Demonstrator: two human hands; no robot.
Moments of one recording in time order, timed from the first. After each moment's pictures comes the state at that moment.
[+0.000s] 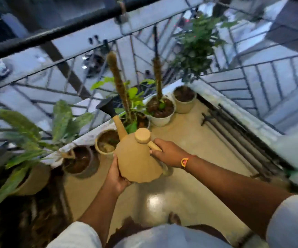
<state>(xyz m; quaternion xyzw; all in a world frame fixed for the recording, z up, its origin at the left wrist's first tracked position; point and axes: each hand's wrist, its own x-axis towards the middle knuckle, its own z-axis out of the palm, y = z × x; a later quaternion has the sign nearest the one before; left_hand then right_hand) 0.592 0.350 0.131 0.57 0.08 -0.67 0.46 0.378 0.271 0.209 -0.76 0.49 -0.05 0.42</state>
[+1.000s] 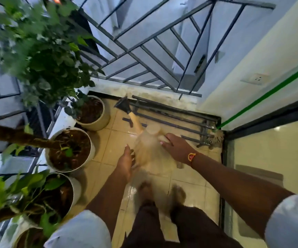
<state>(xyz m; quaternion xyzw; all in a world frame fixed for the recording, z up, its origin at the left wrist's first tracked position) 0.215 -0.063 0.020 0.64 -0.22 -0.73 0.08 0.024 0.015 0.081 -0.41 0.79 -0.15 0.42</state>
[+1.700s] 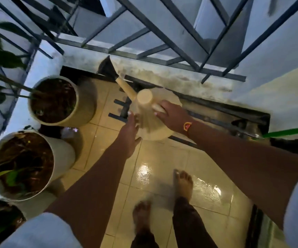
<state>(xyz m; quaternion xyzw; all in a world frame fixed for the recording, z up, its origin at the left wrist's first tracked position) 0.025 -0.237 -0.238 0.61 -0.31 -0.73 0.07 -0.154 -0.193 -0.232 -0.47 0.75 -0.17 0.43</state>
